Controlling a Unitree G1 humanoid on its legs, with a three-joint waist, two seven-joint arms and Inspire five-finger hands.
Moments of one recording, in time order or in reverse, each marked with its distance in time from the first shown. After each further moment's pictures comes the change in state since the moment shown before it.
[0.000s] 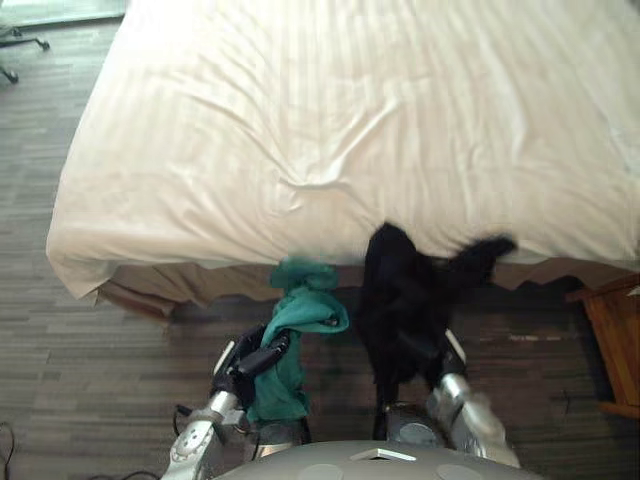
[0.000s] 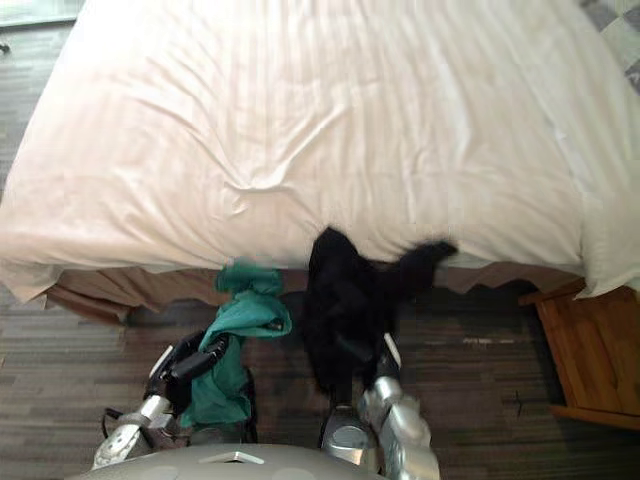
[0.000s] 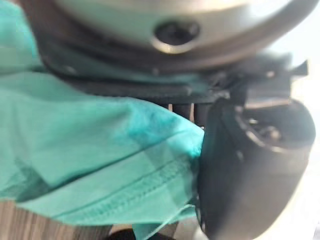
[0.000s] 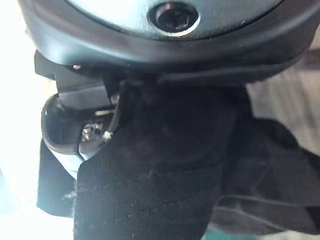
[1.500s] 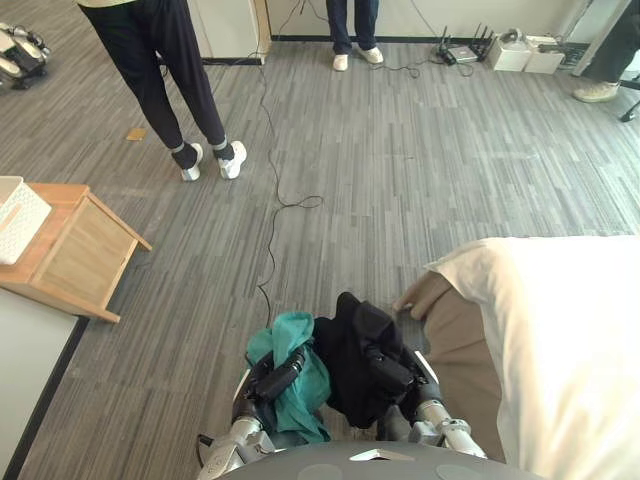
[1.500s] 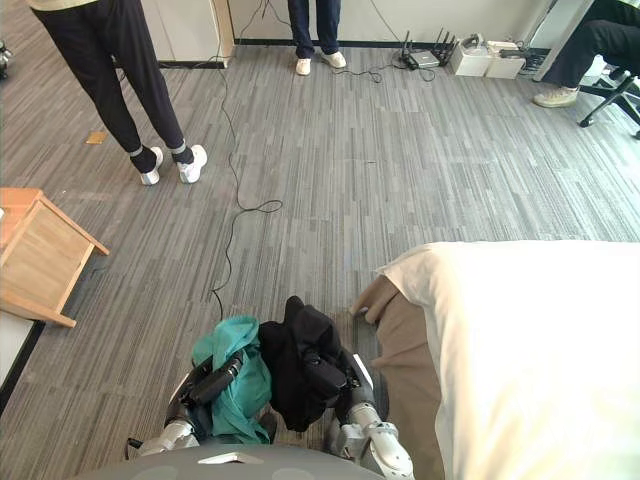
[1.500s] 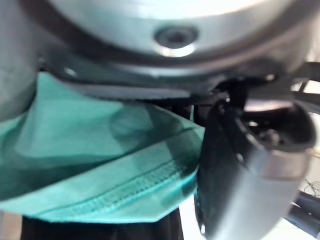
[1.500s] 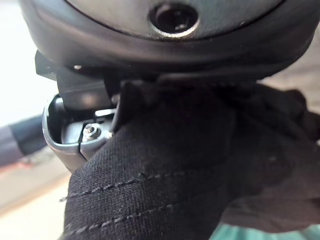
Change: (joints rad) left arm 0.042 0.030 -0.222 0.029 -0.181 -0.105 0.138; right arm 0.054 -0.067 0.234 -0.069 0.110 -0.020 -0.026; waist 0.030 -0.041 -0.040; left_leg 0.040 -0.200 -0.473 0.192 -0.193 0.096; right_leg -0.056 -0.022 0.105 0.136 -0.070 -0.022
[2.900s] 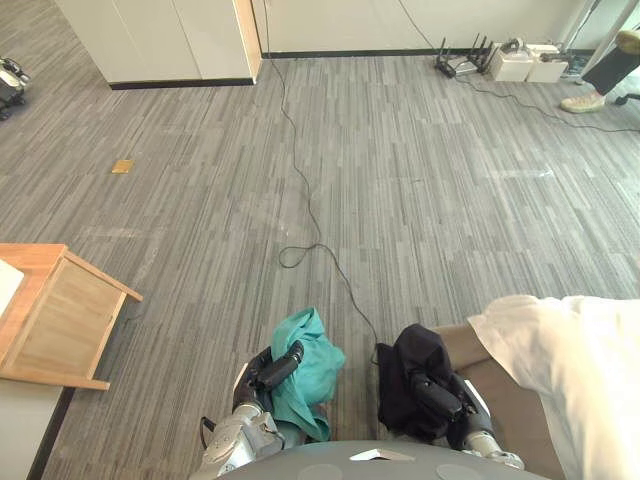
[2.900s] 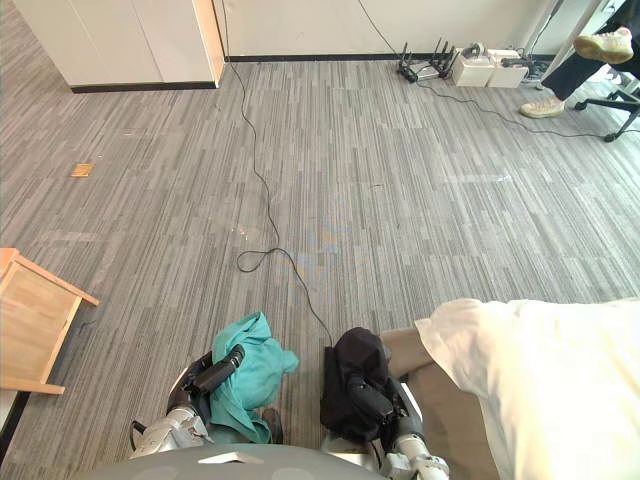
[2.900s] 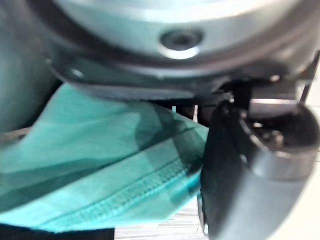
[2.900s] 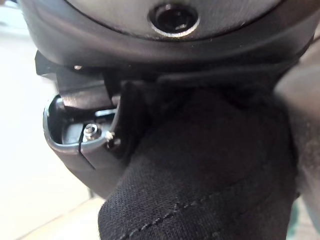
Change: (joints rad) left arm -0.060 -0.004 0.019 -0.027 0.075 0.136 0.160; right arm 0.126 -0.068 -0.157 -0.010 0.030 -0.003 0.037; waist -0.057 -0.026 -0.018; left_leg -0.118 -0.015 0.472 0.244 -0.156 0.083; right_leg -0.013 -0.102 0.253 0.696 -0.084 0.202
